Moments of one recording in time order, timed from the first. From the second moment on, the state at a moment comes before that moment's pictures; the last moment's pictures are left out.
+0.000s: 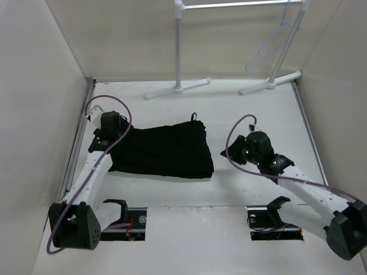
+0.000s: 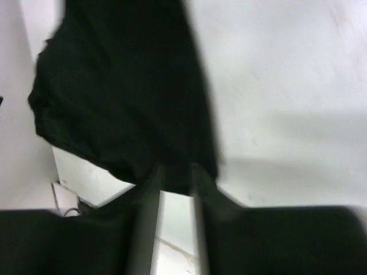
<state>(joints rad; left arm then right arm) -0.08 1.12 0.77 -0.32 -0.32 -0.79 0.54 0.94 0.51 -0.20 -0.10 0.96</state>
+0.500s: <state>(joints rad) -0.16 1.10 0.57 -0.28 -0.32 -0.87 0.54 1.82 1.24 -0.02 -0.33 0.80</state>
